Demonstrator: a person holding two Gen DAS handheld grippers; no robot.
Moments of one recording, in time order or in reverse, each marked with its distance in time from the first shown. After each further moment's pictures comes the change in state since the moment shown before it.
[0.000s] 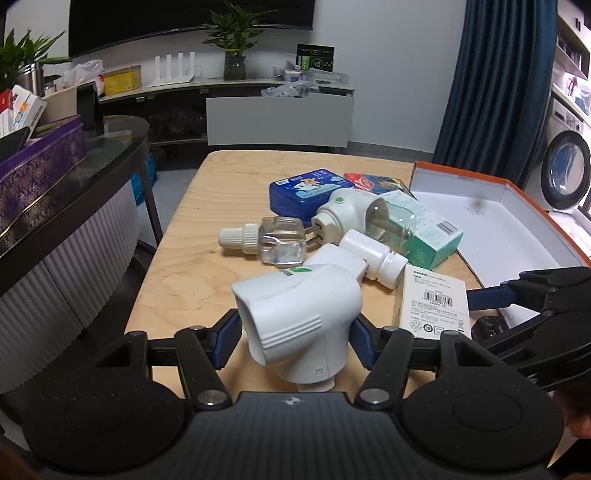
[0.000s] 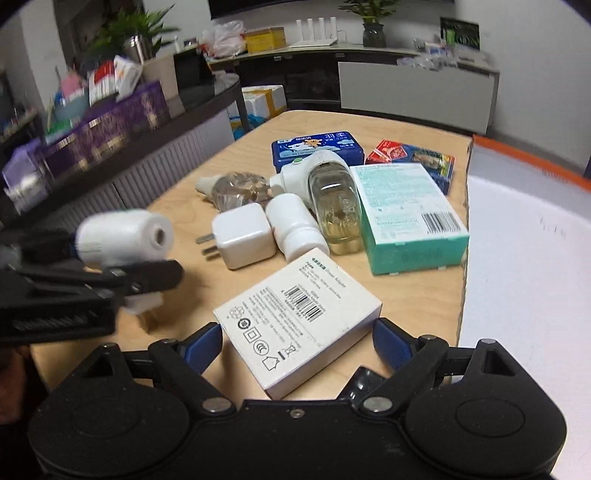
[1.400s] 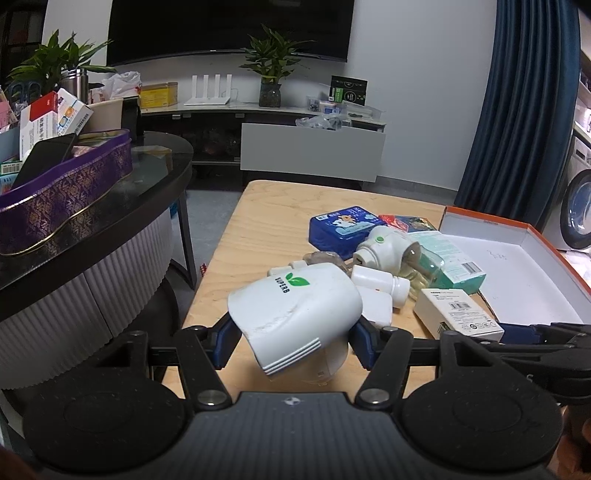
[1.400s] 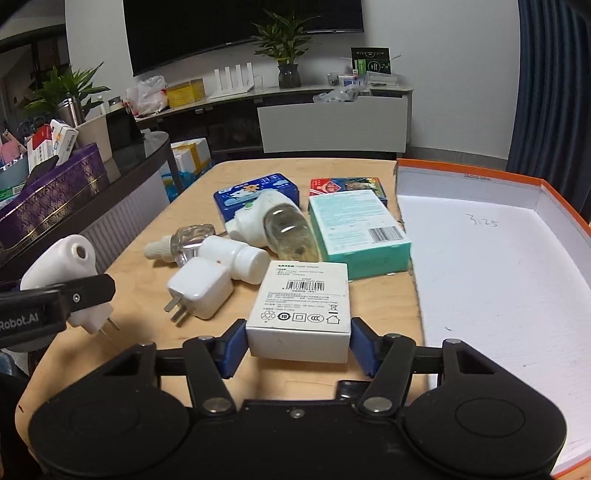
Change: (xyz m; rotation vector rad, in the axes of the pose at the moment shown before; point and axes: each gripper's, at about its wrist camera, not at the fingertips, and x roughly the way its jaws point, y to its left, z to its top) left arm -0.019 0.018 0.003 -0.073 -0.093 0.057; right arm -0.016 0.010 -0.005 0.206 -0.154 -0.199
